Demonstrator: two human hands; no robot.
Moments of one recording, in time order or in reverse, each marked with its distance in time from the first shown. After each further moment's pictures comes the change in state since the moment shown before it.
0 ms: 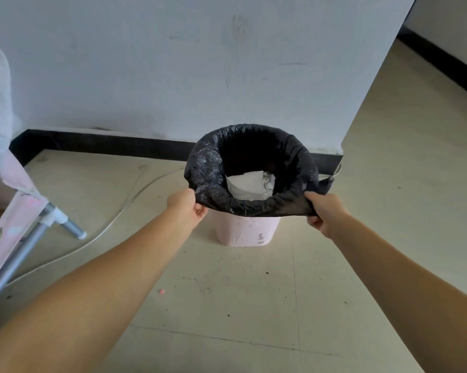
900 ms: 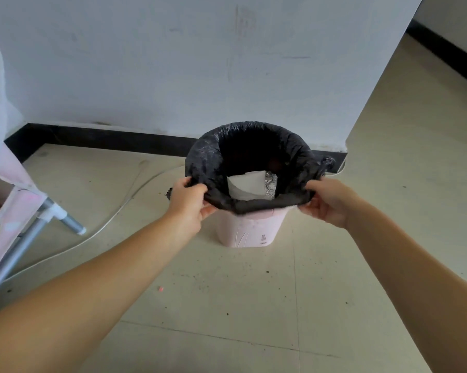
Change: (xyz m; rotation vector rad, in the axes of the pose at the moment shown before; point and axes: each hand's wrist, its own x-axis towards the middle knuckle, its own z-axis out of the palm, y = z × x) left_hand -0.036 -0.006 0.002 0.090 -0.116 0.228; right_hand -0.020 -0.033 -0.001 -0.081 -0.324 -0.044
